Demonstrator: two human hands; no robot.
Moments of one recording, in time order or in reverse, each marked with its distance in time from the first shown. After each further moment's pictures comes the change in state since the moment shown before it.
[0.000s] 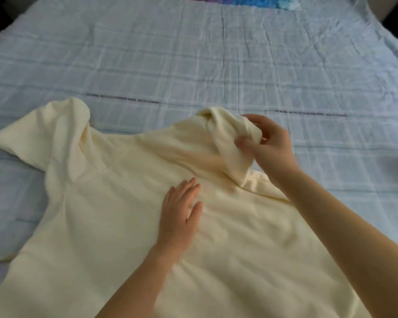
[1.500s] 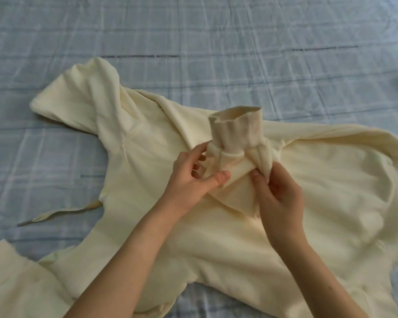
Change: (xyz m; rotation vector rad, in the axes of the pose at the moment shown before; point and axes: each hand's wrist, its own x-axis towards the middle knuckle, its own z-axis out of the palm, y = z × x) left_hand -0.066 -0.024 -0.149 -0.591 -0.351 -0.254; right_hand -0.254 0.000 0.145 0.004 0.326 0.070
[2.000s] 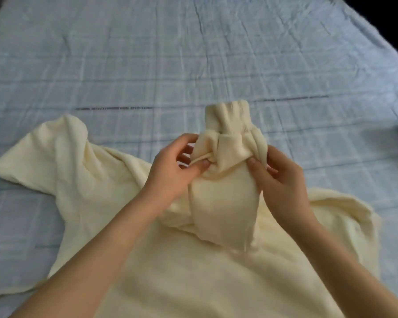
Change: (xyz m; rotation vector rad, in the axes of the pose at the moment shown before) left_hand 0.130 0.100 0.031 0.136 0.051 0.268; right_hand 0.173 -0.057 -0.062 0.042 -0.159 0.003
